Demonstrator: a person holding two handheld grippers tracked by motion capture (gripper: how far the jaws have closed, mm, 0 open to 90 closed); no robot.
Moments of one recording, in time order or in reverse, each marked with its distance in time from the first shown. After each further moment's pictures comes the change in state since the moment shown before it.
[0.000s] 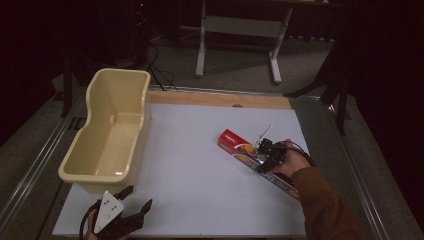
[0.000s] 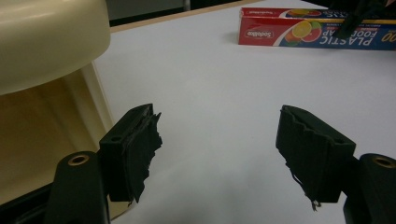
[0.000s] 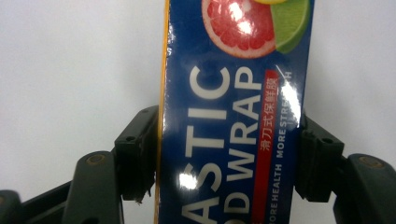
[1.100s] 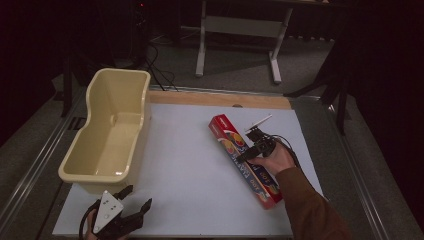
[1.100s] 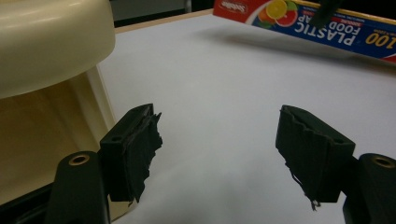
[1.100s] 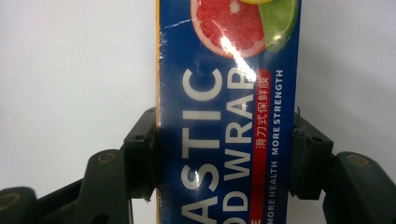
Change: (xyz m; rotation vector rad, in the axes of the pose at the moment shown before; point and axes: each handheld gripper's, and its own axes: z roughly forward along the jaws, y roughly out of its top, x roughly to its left) left arm 0.000 0.001 -0.001 -0.006 0.003 -0.003; right arm 0.015 0.042 -0.015 -0.148 0.193 0.451
